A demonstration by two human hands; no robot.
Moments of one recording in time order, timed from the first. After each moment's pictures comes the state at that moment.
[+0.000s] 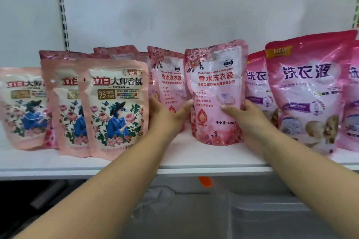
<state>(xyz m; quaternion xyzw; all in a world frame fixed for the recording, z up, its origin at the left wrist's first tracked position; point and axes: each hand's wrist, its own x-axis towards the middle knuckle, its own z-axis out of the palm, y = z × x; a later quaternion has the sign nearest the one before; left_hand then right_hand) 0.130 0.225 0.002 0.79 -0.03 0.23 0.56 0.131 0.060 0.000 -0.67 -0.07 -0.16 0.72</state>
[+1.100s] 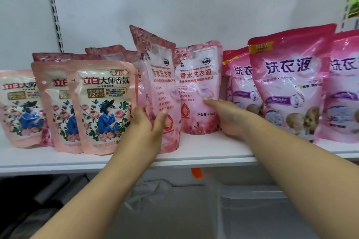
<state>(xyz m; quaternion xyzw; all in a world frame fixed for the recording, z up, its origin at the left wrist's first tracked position) 0.066 0.242 -0.015 0.88 -0.03 0.28 0.39 0.162 0.068 0.004 -0.68 -0.04 0.01 0.73</state>
